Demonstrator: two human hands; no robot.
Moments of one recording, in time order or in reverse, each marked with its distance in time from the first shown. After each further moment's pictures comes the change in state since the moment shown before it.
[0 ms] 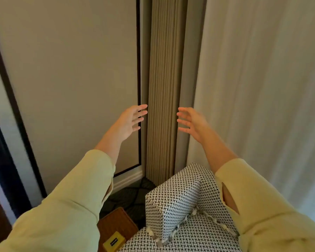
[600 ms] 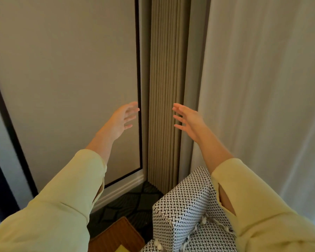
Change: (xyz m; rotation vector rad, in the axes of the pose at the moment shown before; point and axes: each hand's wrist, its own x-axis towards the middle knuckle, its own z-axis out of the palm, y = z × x) left_hand 0.069 -0.007 -0.066 0.039 0.048 0.070; right_hand 0.064 0.015 0.053 -0.018 -0.040 -0.115
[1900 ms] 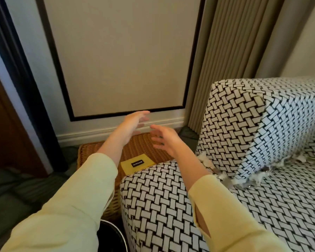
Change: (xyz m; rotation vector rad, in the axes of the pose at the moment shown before) left_hand -0.043 -0.654 -0.077 0.135 0.354 -0.261; right_hand -0.007 0.693 0.116 -0.037 -0.385 0.410
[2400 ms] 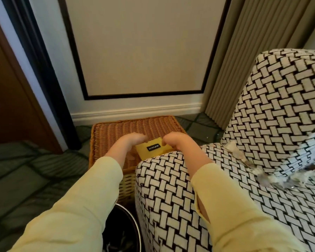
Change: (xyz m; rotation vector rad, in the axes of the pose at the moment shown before) left_hand 0.006 -0.098 -0.025 0.458 -0.002 -0.519; right_hand 0.040 0.050 0.027 -0.815 0.031 0.243
